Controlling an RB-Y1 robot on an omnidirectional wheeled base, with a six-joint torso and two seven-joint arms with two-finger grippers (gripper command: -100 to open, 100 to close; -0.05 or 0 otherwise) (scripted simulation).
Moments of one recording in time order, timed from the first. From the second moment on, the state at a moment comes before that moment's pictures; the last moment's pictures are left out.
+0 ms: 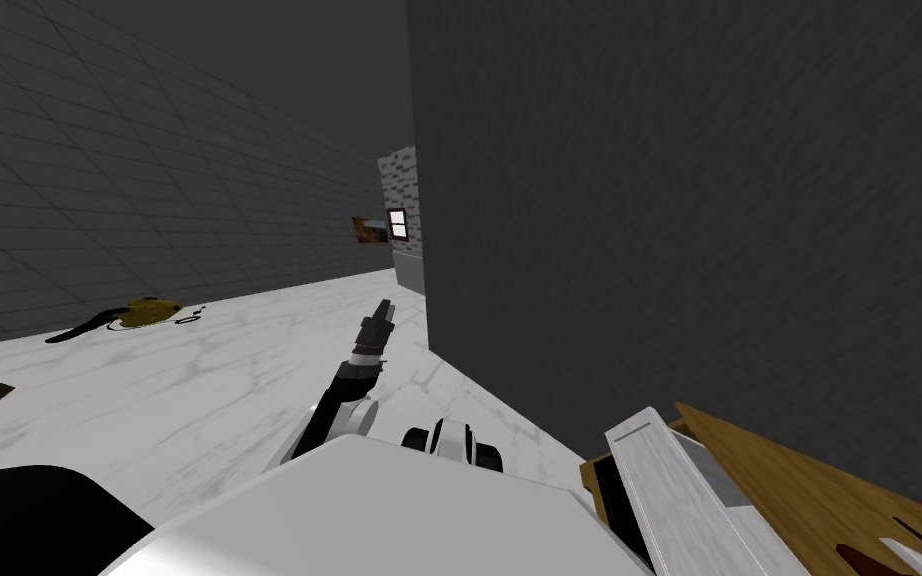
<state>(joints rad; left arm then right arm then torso) 0.49 0.05 -0.04 -2.25 -0.02 -0.45 -0.14 0.03 -0.16 -0.28 -0.57 1.47 1.69 0.02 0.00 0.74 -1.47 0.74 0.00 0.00</state>
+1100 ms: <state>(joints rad) 0.49 0.05 -0.04 -2.25 -0.02 -0.45 -0.14 0.08 -0.23 0.03 -0.68 1.33 1.74 0.01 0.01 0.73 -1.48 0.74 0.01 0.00</state>
